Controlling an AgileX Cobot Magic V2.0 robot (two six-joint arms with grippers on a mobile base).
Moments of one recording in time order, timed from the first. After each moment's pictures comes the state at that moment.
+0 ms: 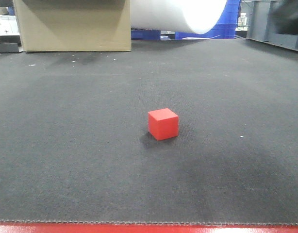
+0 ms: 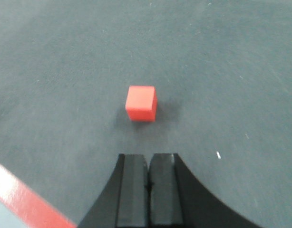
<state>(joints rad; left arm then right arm) -0.04 -0.01 0.03 0.00 0.01 -0.04 0.45 0.79 -0.63 0.31 0.48 -0.14</state>
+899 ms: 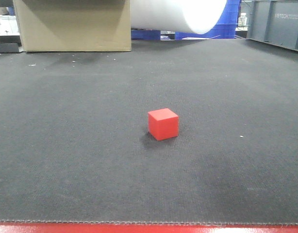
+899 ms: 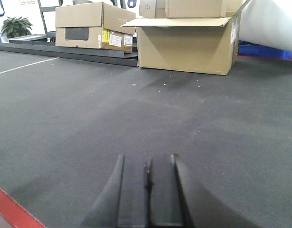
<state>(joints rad) -0.04 -0.01 0.03 0.00 0.01 -0.04 0.45 0.15 -0.50 0.31 0.46 -0.14</state>
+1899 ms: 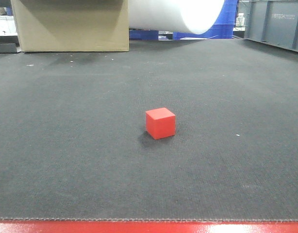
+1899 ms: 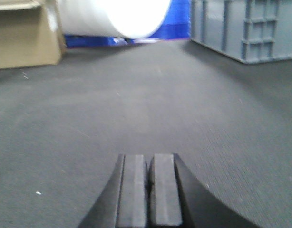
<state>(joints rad) -0.04 -0.01 0.03 0.00 0.01 -0.04 -0.06 -0.01 0.02 0.03 0.09 0.14</state>
